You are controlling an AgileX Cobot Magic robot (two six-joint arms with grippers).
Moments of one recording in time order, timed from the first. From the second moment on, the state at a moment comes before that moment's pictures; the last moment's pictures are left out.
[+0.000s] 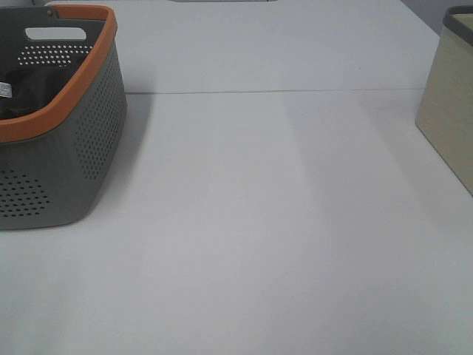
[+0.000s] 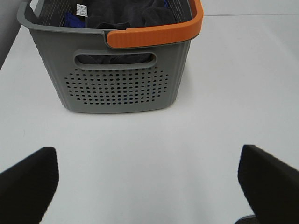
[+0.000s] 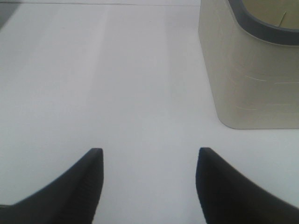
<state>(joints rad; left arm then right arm) 0.00 0.00 -0.50 -0.09 1.04 0.03 0.05 0.00 -0.50 0.07 1.07 -0.01</state>
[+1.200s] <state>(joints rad) 0.00 0.00 -0.50 -0.09 1.04 0.03 0.05 0.00 -0.50 0.07 1.07 -0.01</state>
